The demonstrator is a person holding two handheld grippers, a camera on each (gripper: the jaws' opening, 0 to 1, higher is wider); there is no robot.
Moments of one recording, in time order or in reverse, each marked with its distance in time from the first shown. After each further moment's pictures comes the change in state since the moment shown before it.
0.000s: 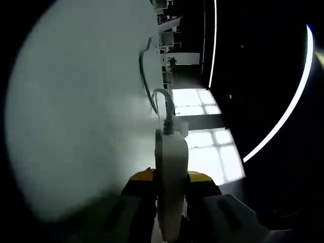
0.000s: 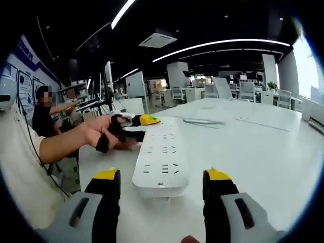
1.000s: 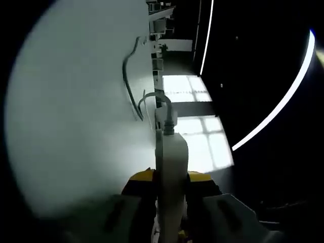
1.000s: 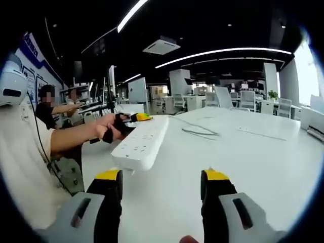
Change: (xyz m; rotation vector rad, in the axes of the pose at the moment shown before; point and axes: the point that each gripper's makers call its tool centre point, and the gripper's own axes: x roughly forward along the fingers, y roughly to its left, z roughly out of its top) left arm -0.033 -0.023 0.042 -0.013 0.156 -0.081; right arm -0.014 -0.001 0.013 -0.034 -0.061 -0.001
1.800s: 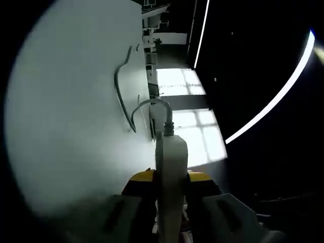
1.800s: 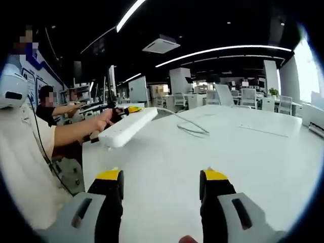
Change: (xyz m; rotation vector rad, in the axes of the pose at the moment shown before) left arm -0.054 -0.013 0.045 0.017 0.070 -0.046; right arm 0.007 0.005 -0.006 0.017 0.009 0.014
